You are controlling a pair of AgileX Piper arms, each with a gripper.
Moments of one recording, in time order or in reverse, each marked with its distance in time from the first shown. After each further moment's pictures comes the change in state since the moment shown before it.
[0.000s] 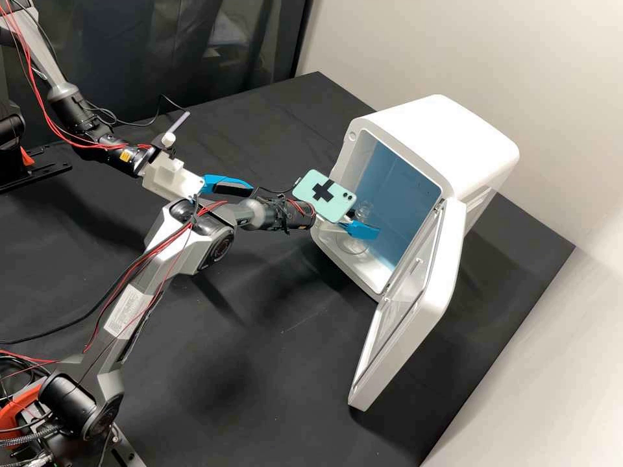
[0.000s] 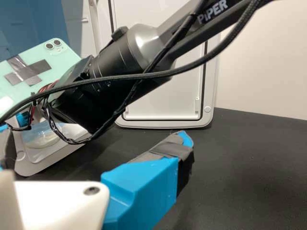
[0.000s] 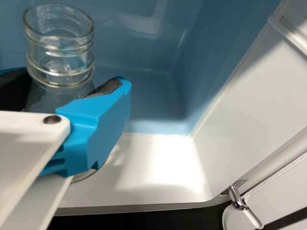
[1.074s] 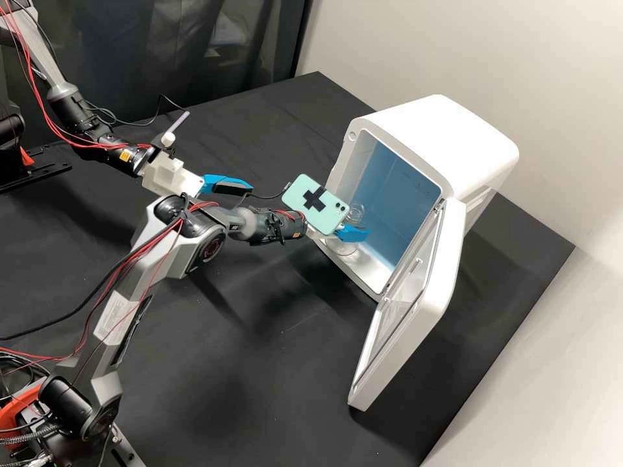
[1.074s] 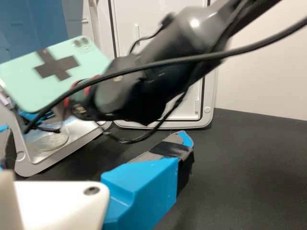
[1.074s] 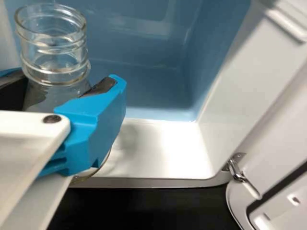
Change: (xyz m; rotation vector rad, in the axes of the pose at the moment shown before) left arm 0.000 0.000 0.000 0.000 0.000 0.000; right arm -0.042 0.012 0.027 0.082 0.099 -0.032
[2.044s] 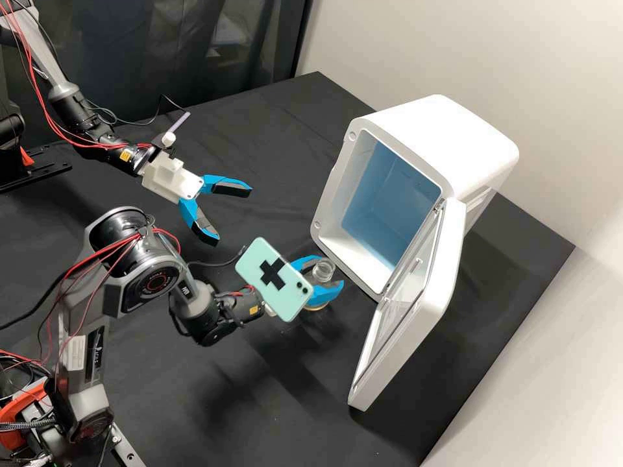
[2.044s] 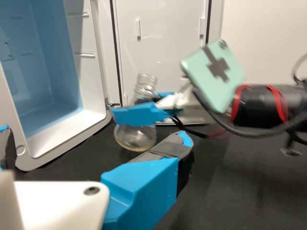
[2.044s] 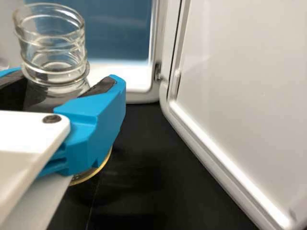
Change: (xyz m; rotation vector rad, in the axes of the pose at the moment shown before) left arm -0.002 -0.003 -0.008 -0.014 -0.004 -0.014; right arm -0.160 0.016 0.136 0.088 0.111 -0.002
